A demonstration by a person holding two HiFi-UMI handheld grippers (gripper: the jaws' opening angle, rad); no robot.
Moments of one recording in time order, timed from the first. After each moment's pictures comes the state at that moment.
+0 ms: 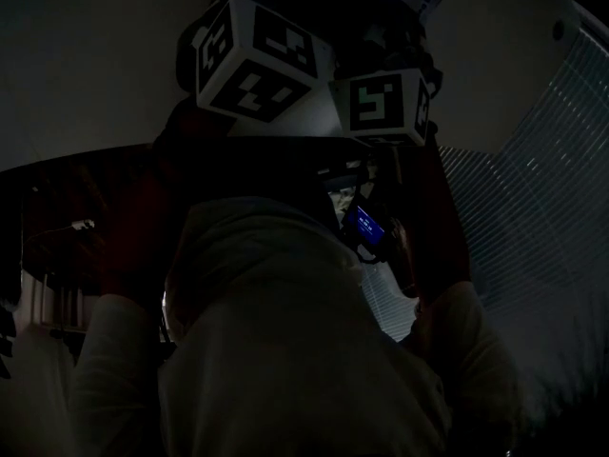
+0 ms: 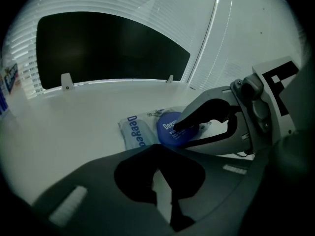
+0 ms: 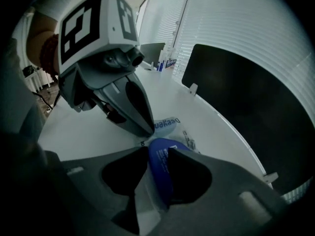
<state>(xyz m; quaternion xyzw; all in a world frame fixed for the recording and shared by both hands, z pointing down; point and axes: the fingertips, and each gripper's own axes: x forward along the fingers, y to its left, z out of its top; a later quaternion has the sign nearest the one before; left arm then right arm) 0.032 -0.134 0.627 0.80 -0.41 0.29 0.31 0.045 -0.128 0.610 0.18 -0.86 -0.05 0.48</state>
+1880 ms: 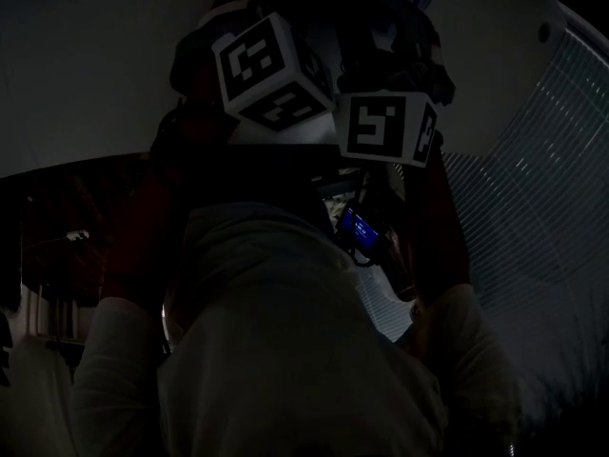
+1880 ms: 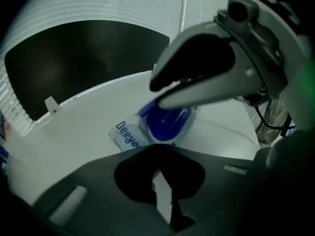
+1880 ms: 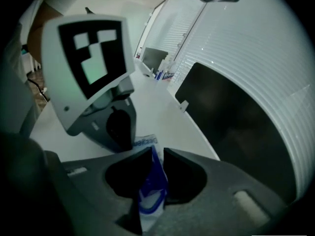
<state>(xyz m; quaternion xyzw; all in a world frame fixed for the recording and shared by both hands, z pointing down) 0.036 -0.126 0.634 0.82 -0.35 0.40 0.22 0.031 -0.152 0.561 0.20 -0.85 -0.14 0.47</state>
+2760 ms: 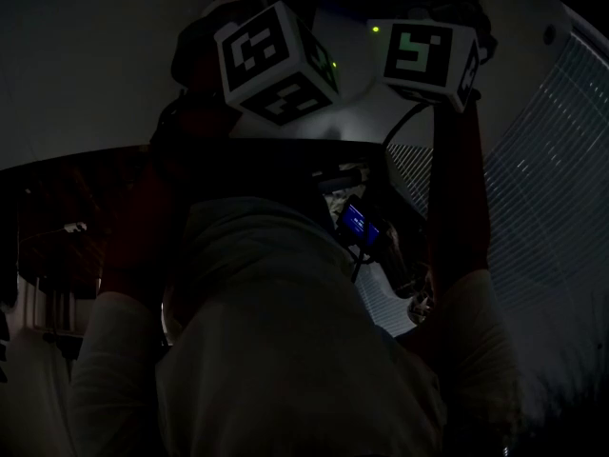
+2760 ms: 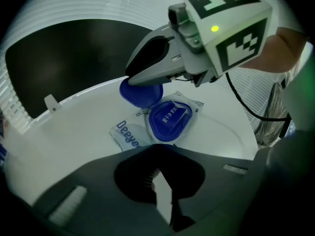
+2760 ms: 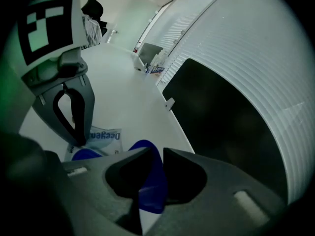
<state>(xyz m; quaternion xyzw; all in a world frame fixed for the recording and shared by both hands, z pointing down) 0.037 -0.127 0.635 0.82 -0.35 0.39 0.23 0.026 -0.234 0.559 0.22 -0.83 -0.22 0.47</state>
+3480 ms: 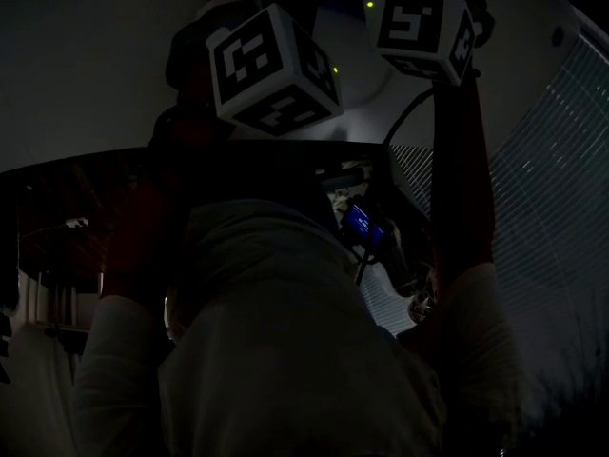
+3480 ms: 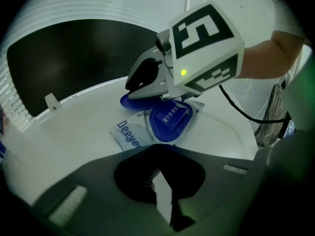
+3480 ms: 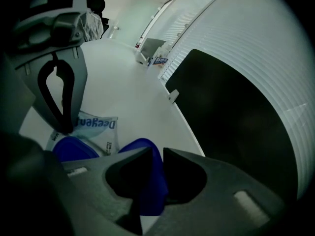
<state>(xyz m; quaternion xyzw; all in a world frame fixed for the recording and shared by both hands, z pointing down) 0.033 -0.125 0.630 0.82 -0.36 0.39 0.23 0.023 -0.249 0.589 0.23 -0.82 -0.22 0.48</state>
